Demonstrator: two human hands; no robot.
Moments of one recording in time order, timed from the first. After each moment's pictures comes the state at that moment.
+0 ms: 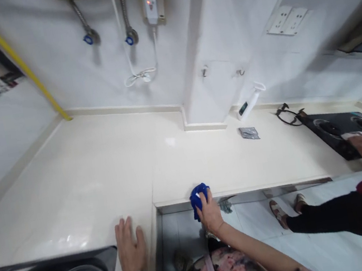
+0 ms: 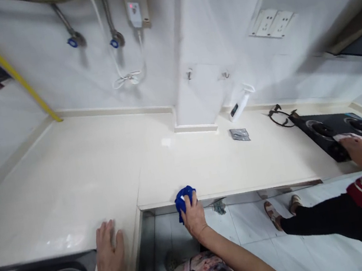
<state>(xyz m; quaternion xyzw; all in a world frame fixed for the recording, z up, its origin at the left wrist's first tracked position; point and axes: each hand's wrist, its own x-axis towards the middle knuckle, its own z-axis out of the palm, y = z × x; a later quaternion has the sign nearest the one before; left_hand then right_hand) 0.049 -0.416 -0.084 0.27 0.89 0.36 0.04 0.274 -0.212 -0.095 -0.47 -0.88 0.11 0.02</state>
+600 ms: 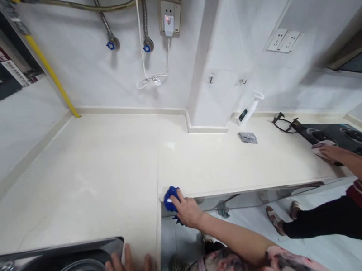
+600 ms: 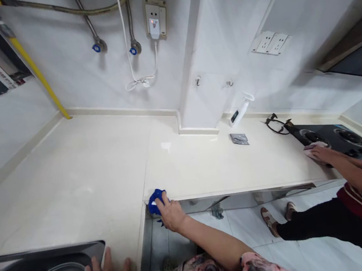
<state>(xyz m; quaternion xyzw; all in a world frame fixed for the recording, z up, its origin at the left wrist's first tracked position) 0.103 -0.505 -0.098 0.24 0.95 0.21 -0.03 0.185 -0.251 -0.043 -0.25 -0.96 0.06 -0.10</state>
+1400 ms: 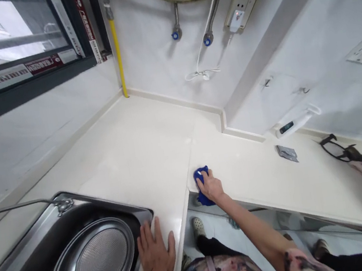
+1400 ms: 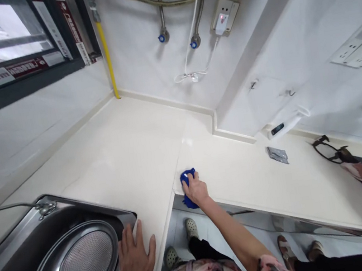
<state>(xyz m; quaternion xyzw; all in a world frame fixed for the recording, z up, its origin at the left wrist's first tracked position) 0.111 -0.505 -0.094 0.24 0.95 0.22 0.00 0.136 -0.219 -0.031 -0.36 -0.93 0.05 -0.03</state>
